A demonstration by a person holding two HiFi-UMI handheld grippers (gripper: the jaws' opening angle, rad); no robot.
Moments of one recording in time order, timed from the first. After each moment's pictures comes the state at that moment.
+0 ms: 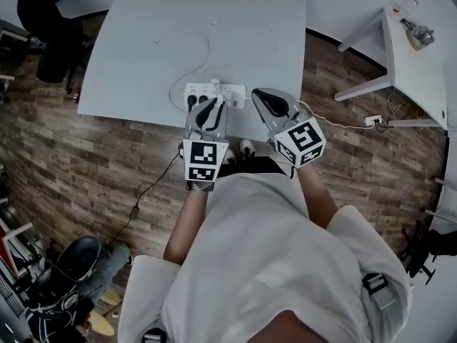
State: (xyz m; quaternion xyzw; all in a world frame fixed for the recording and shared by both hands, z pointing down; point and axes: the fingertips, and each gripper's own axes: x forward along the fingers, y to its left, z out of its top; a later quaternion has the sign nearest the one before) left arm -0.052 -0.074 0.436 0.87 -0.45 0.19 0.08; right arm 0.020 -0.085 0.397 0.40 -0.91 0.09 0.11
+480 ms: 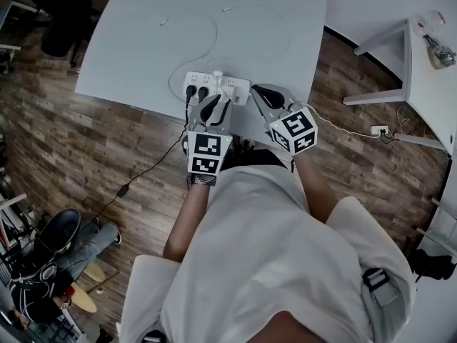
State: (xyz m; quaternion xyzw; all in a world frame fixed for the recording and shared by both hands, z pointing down) left arm -0.041 -0.081 0.502 0.84 -0.48 0.22 0.15; right arm 0.020 -0.111 0.496 0.34 -0.92 0.14 0.16
